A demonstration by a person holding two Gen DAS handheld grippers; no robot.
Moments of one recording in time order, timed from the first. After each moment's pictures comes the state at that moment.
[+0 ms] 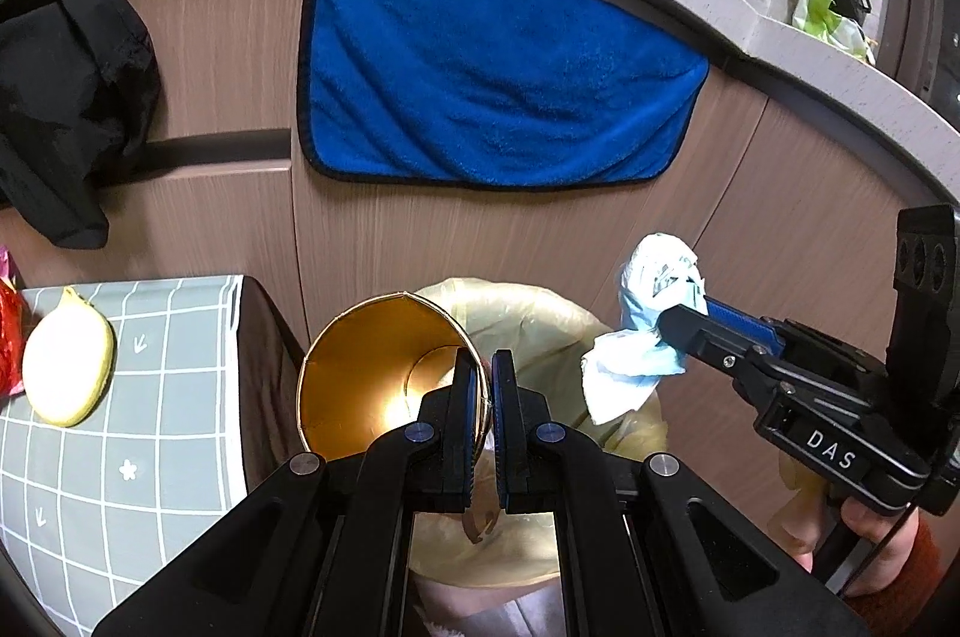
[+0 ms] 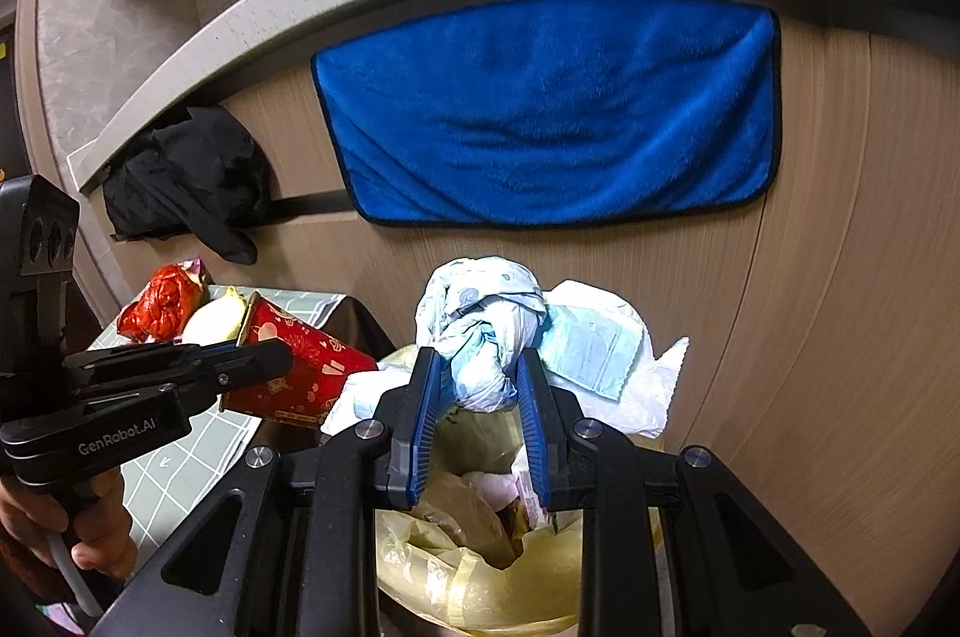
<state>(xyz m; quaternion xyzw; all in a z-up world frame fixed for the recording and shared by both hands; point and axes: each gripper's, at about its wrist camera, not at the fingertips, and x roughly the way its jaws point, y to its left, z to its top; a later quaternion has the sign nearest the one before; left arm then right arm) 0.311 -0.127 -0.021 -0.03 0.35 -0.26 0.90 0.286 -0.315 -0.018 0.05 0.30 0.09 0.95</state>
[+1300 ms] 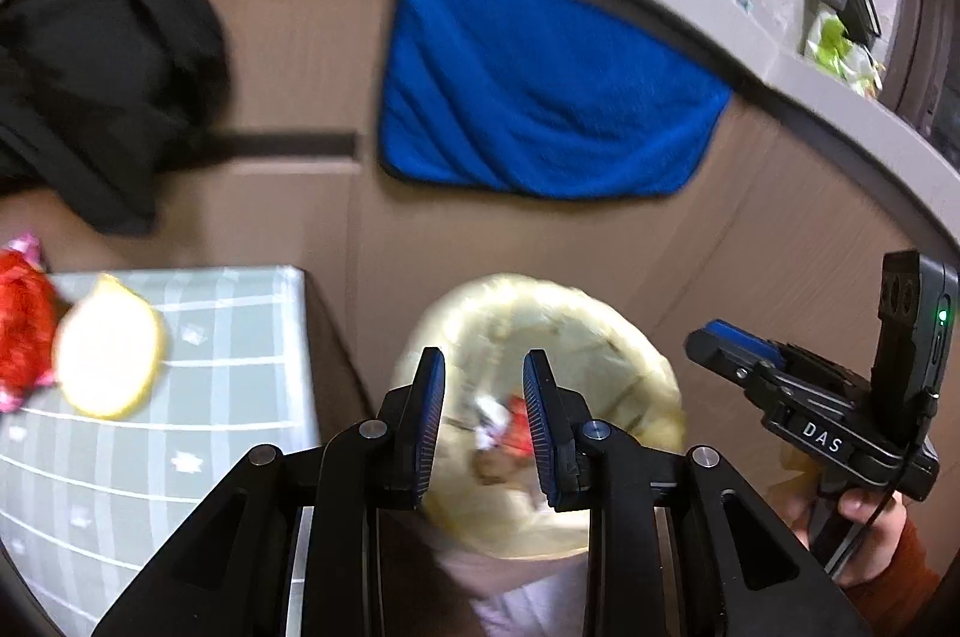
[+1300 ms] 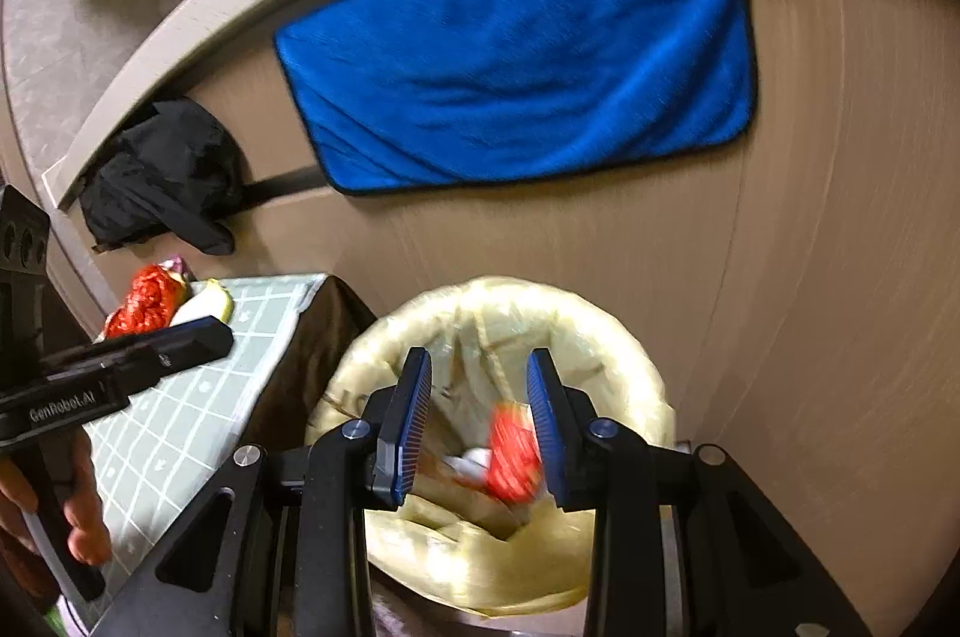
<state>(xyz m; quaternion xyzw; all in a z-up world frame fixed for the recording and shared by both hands) 0.304 -0.066 -0.003 -0.05 0.35 -0.24 0.91 0.283 -0.307 -0.017 0.08 0.32 0.07 0.94</state>
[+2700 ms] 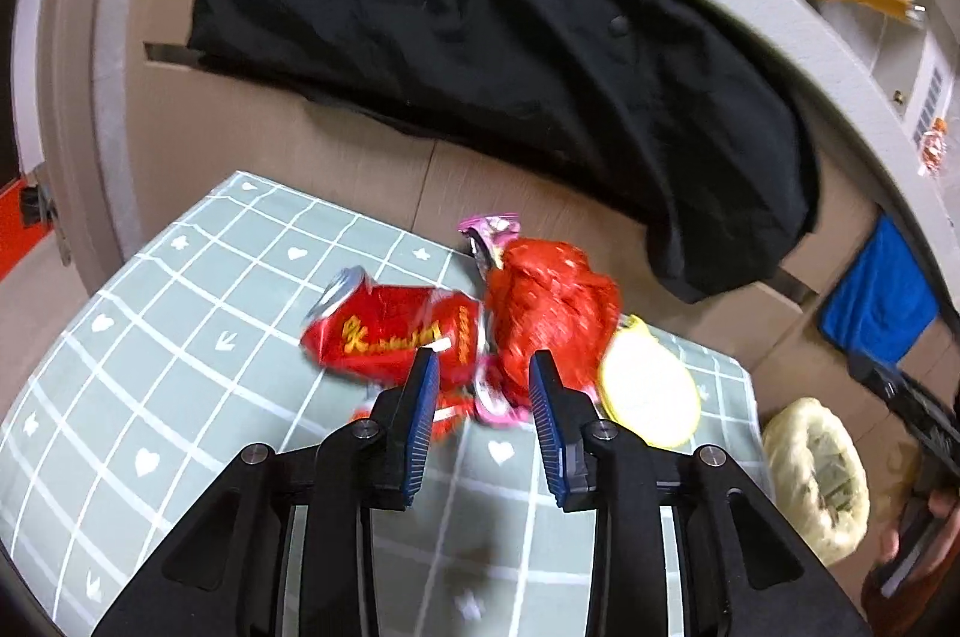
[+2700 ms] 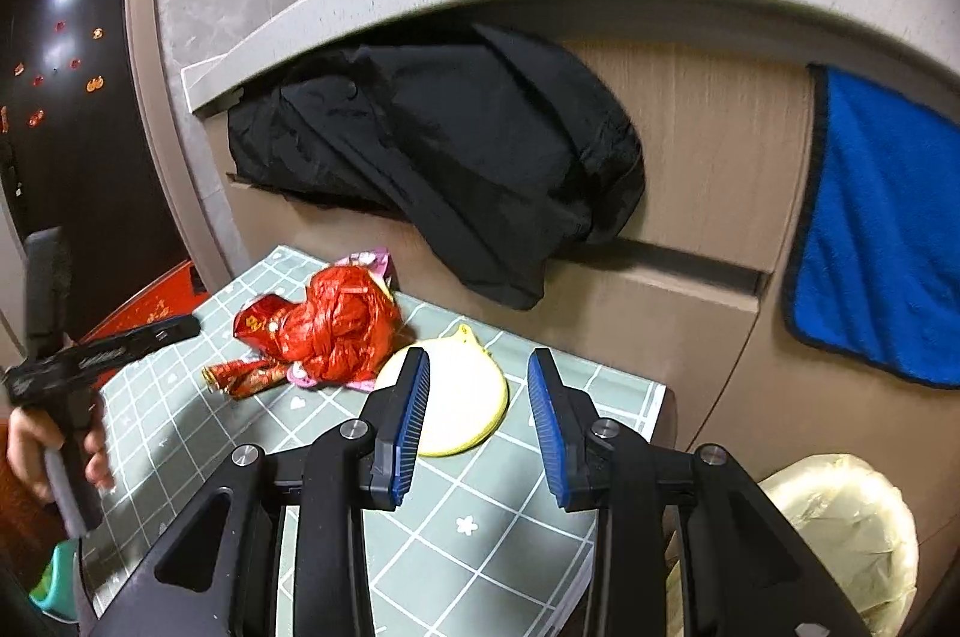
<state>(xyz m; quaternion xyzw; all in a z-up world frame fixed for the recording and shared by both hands) 0.322 0.288 -0.042 -0.17 0.32 0.00 0.93 0.365 -0.046 0.001 -0.03 0.30 0.25 0.92</state>
